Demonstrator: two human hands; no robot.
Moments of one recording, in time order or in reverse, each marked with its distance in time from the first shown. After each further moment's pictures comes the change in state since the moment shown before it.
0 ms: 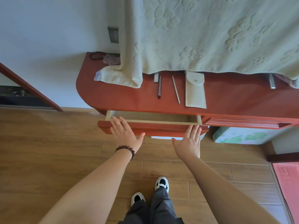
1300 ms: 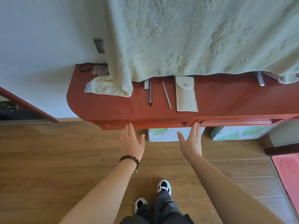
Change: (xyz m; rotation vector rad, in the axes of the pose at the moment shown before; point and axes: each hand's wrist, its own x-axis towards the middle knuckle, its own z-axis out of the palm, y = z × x) left_hand -0.009 0.041 -0.012 -0.170 0.033 0.095; right_hand 0.020 0.013 -0.035 0.412 0.047 0.047
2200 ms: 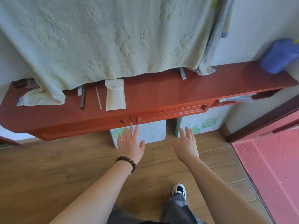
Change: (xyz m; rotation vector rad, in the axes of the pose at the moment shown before) left_hand -0.122 0.223 0.094 0.222 -0.048 0.399; right_hand -0.017 0.189 -0.201 -0.195 -0.042 0.020
